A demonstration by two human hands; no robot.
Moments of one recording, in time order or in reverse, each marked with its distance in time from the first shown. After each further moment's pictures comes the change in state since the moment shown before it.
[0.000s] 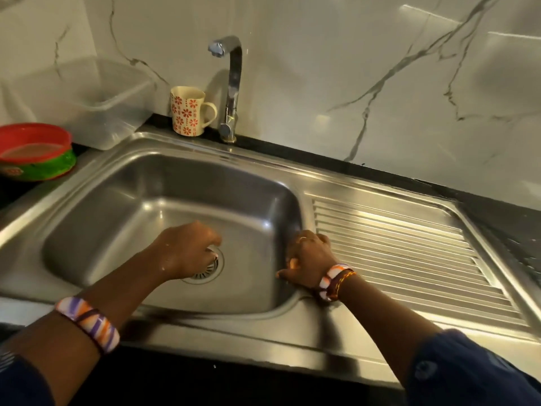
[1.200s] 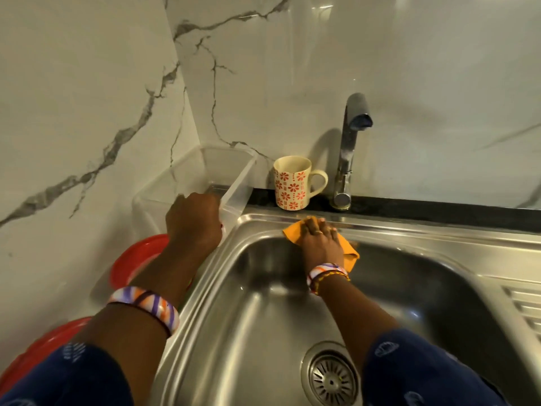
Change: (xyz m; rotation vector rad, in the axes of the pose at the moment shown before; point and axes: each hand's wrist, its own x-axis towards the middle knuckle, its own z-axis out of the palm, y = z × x) left_hand 0.097 -0.199 -0.124 0.237 0.430 -0.570; right_hand 0.289 -0.146 -0.016 0.215 0.302 0.118
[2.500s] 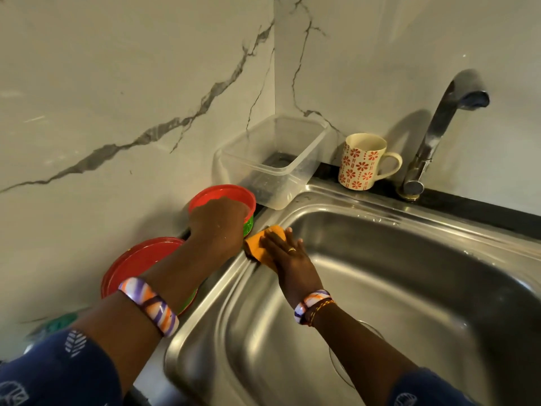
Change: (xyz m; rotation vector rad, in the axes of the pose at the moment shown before) left_hand -0.082 -0.050 -0.013 0.194 -0.284 -0.071; right_hand -0.079 -0.097 0.053 0.501 0.143 -0.619
